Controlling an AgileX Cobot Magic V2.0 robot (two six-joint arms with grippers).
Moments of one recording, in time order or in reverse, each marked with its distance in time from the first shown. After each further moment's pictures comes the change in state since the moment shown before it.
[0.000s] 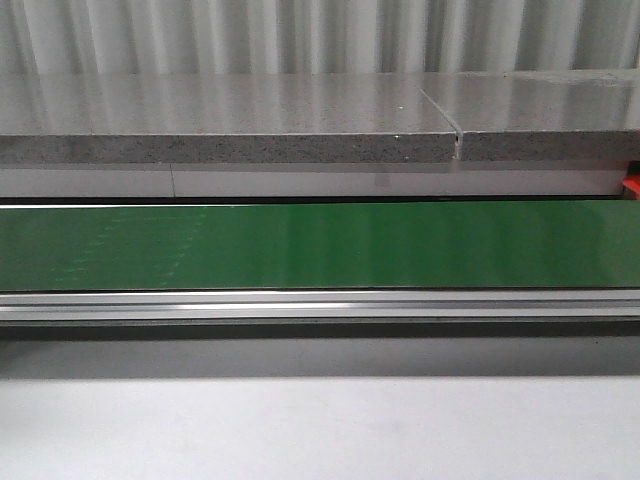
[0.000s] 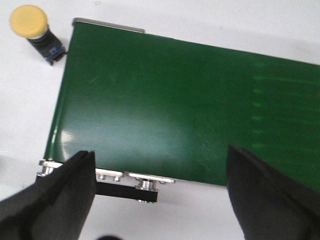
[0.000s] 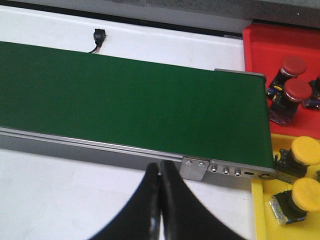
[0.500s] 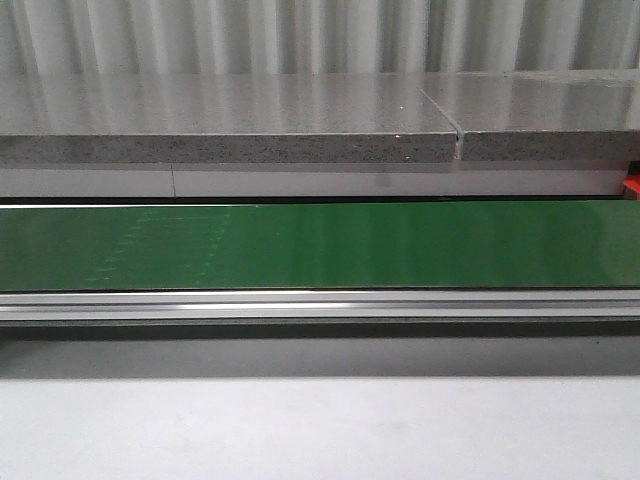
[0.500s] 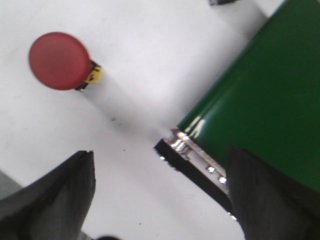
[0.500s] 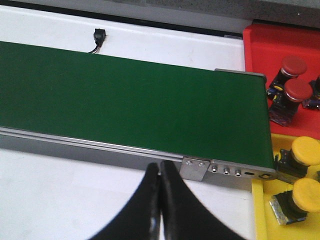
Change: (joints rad) left arm 0.474 0.216 -0.019 -0.146 0.129 -0.035; right arm 0.000 0.000 0.000 0.000 -0.001 0.000
